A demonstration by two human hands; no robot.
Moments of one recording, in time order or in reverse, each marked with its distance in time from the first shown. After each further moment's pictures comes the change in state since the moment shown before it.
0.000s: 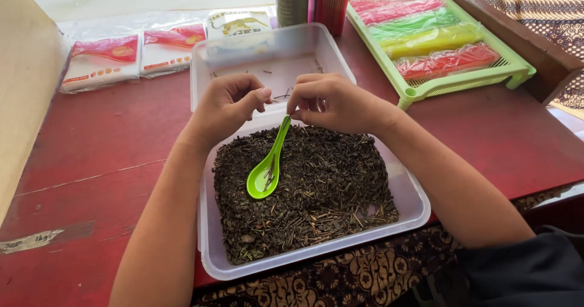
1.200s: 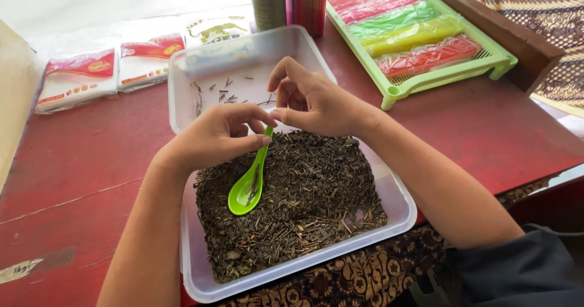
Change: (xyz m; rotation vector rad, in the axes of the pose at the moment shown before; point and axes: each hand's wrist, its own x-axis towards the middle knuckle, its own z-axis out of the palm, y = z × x) left_hand -0.009 0.026 0.009 -0.052 -0.363 -0.168; right_hand -0.006 0.008 0.000 0.224 0.051 0.199
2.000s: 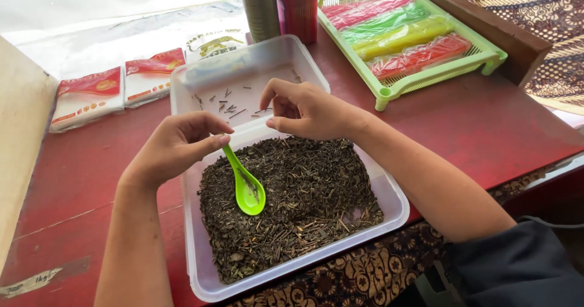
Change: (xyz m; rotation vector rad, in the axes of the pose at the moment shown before) left_hand -0.029 -0.004 -0.035 0.052 0.183 -0.041; right_hand 0.000 0.006 0.001 -0.016 0.004 -0.034
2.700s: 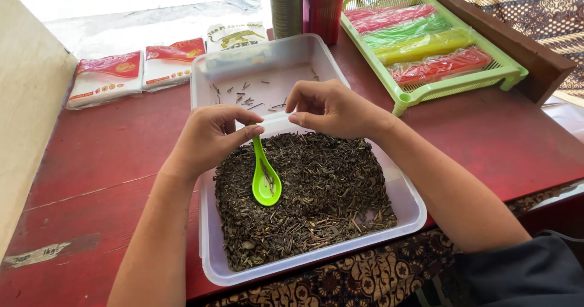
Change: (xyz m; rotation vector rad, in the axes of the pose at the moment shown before) left_hand 0.002 -0.032 0.019 0.198 0.194 0.294; right_hand -0.002 -0.001 0.001 -0.006 0.007 -0.006
